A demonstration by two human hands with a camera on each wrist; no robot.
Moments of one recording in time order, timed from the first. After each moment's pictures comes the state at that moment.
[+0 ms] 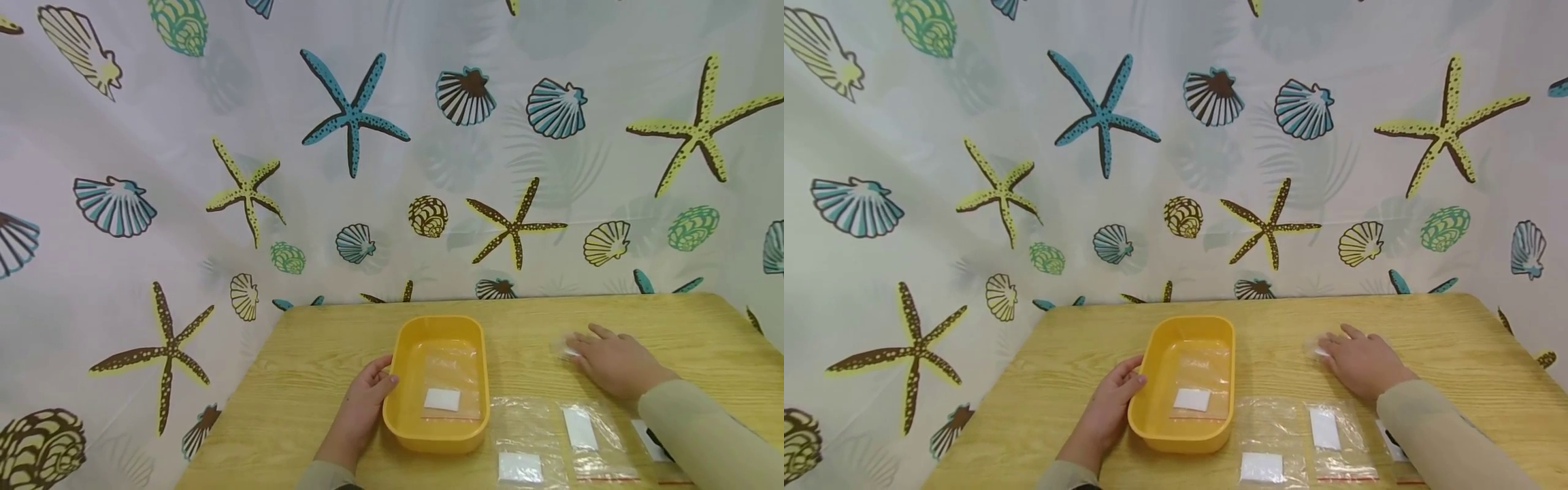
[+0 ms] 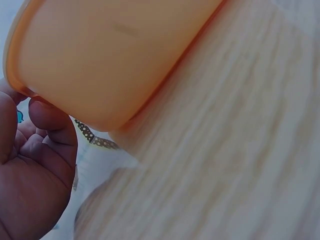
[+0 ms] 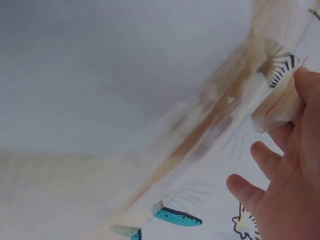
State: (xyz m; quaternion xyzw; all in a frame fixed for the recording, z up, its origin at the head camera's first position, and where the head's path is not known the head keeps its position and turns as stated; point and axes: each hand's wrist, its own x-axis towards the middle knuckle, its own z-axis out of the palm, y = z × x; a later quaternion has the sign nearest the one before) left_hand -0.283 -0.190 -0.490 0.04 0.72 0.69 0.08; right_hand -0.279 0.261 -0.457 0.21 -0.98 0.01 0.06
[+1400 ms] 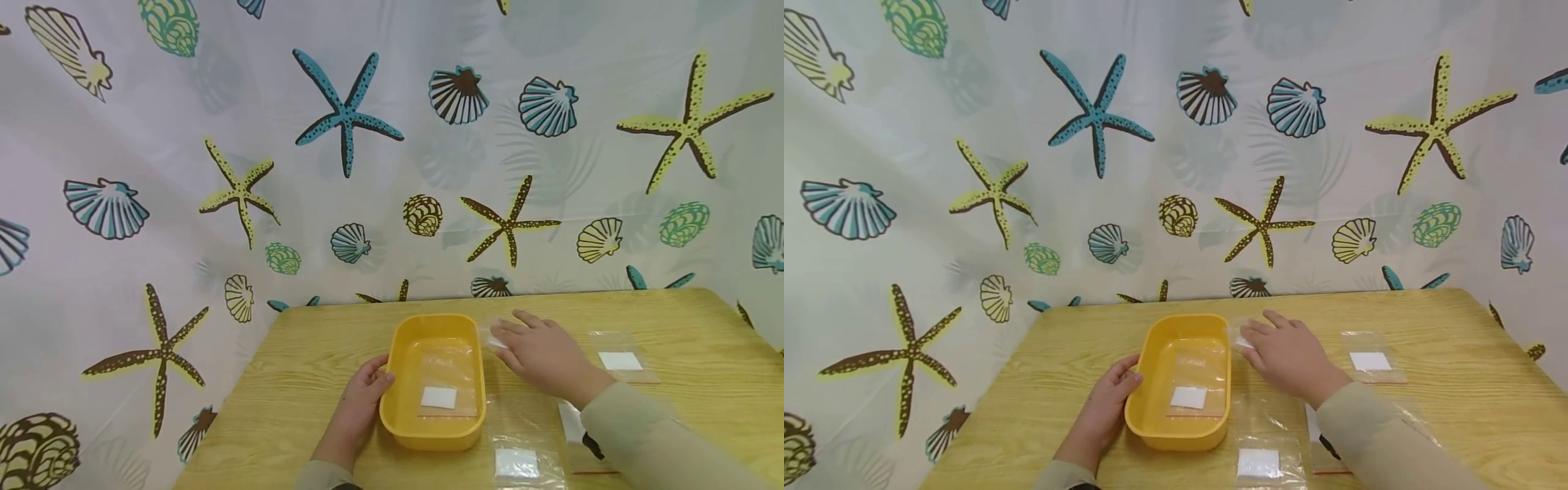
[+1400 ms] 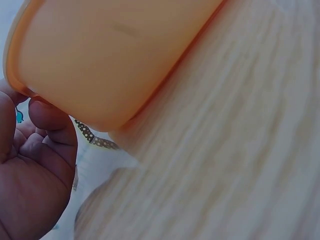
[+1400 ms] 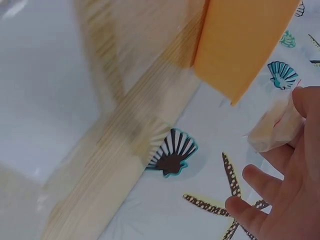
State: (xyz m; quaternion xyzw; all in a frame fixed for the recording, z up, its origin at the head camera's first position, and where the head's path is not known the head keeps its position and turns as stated) left_hand -0.283 -0.188 -0.490 0.04 0.73 0.68 0.08; right_hand -0.267 0.155 -0.417 0.24 -0.96 0.05 0.13
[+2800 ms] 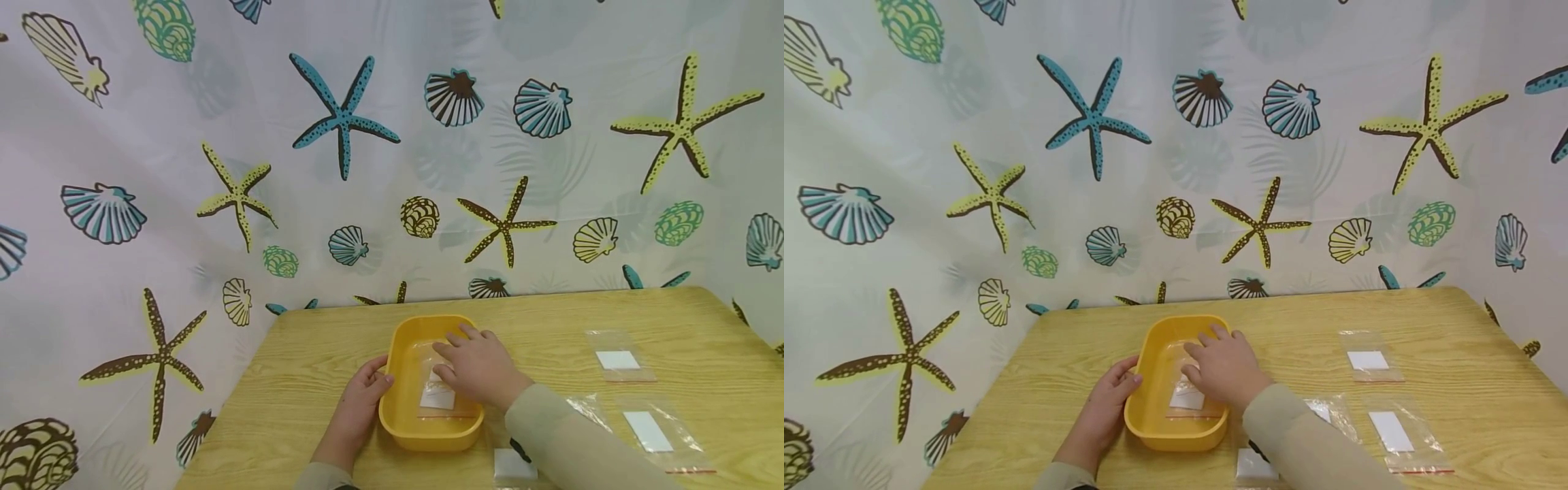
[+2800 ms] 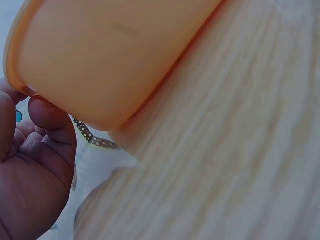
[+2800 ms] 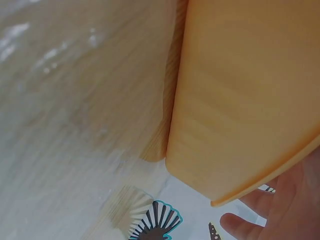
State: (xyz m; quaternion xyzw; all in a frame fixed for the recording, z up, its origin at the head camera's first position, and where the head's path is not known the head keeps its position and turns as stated) left_hand -0.284 -0.188 -0.490 0.06 0.72 0.68 0.08; right_hand -0.285 0.062 -0.434 0.23 -0.97 0.03 0.09
